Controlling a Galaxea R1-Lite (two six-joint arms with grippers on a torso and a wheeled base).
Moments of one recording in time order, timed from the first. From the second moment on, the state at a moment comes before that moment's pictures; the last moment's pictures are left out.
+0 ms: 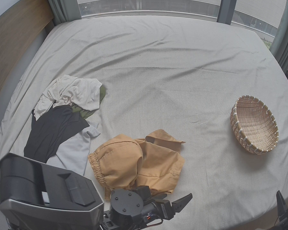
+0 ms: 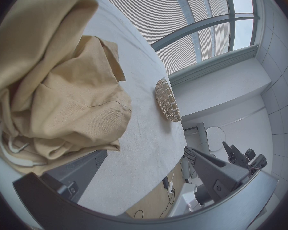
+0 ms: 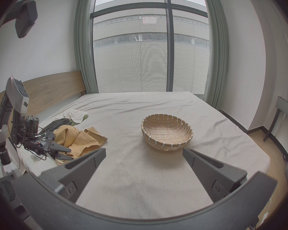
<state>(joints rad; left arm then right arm) -1.01 2.25 -0.39 -1.55 0.04 -0.80 0.00 0.02 -0.02 0.00 0.03 0.00</state>
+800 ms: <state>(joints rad) -0.72 1.87 -0.05 -1.55 0.04 -0.61 -0.01 0.02 -0.02 0.00 0.04 -0.04</state>
